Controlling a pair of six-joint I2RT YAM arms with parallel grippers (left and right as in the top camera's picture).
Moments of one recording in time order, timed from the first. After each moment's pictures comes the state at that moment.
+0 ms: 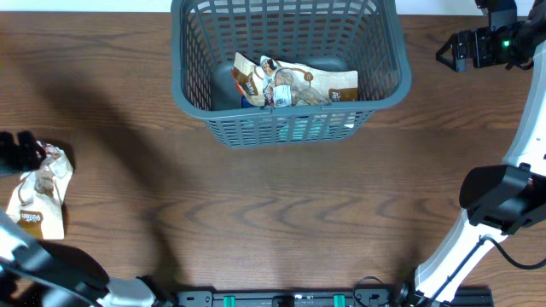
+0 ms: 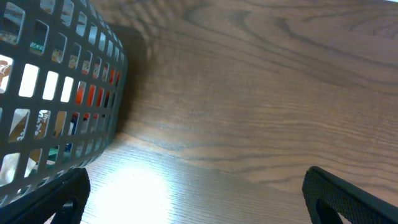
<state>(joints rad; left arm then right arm) 0.79 1.67 1.67 -1.31 0.08 0.53 -0.32 2.13 2.44 -1.45 -0.34 -0.45</state>
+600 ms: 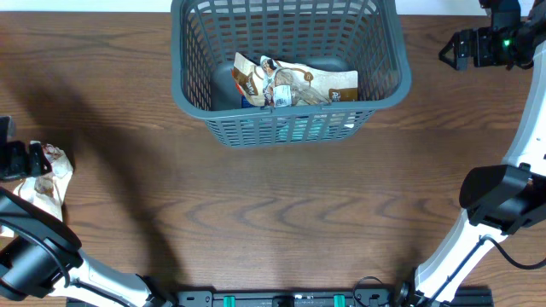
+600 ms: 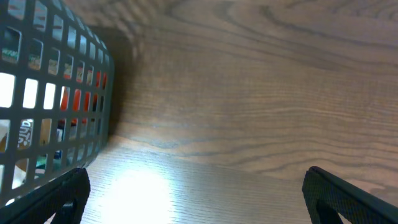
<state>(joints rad) 0.79 1.91 1.64 -1.14 -0.05 0.54 -0.32 2.13 2.44 -1.45 -0.29 -0.38</state>
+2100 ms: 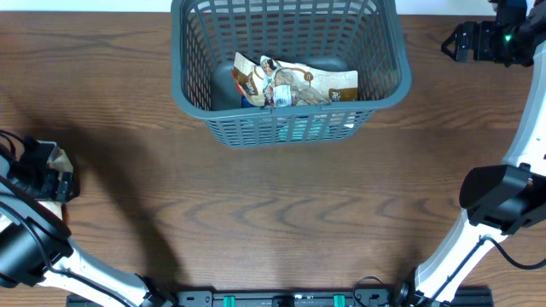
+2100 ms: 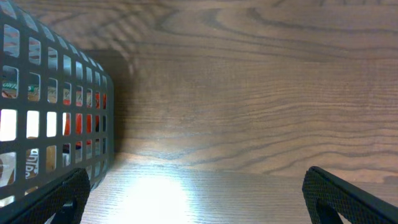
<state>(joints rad) 0.81 2.01 1.34 -0.80 0.01 0.85 -0.32 2.13 2.44 -1.41 -0.28 -0.25</state>
